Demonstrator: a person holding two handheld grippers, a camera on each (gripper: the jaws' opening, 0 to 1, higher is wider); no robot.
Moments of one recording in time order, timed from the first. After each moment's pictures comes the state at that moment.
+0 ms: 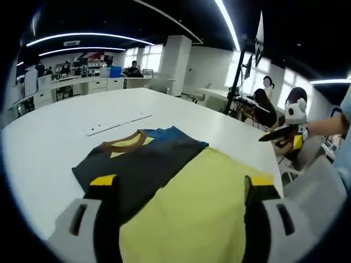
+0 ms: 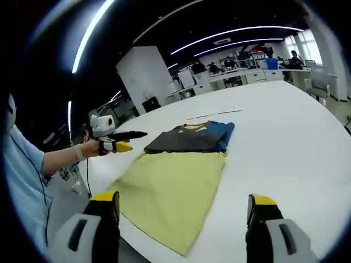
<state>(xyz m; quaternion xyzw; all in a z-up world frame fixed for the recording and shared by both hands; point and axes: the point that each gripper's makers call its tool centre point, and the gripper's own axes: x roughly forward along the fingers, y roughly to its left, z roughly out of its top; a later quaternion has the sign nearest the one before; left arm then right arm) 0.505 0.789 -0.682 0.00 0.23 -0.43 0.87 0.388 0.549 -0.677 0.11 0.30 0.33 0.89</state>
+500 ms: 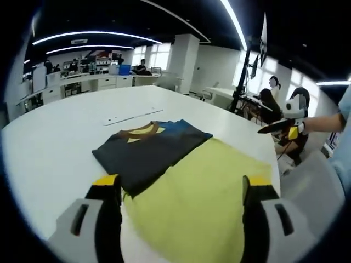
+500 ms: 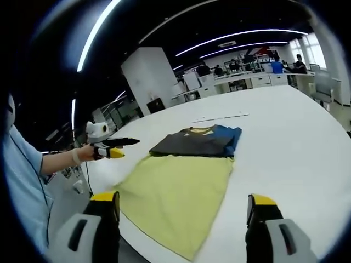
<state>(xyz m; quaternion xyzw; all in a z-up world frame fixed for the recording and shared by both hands) 0.471 0.843 -0.682 0.00 0.24 -0.40 0.88 0.387 0.561 -0.674 0.10 0.29 0.35 0.89</state>
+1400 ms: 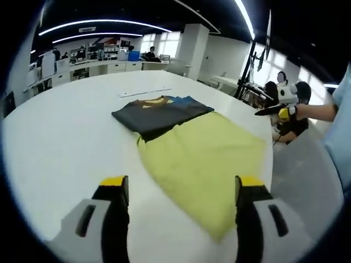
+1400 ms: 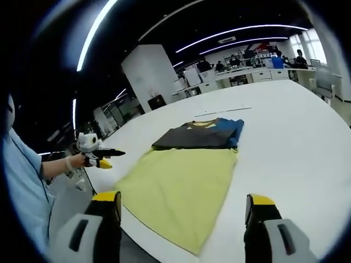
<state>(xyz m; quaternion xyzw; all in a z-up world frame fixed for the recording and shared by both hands) 0.398 0.900 -0.713 0.01 0.30 -0.38 0.88 0.376 0.562 -0.685 0.11 0.30 0.35 0.88</state>
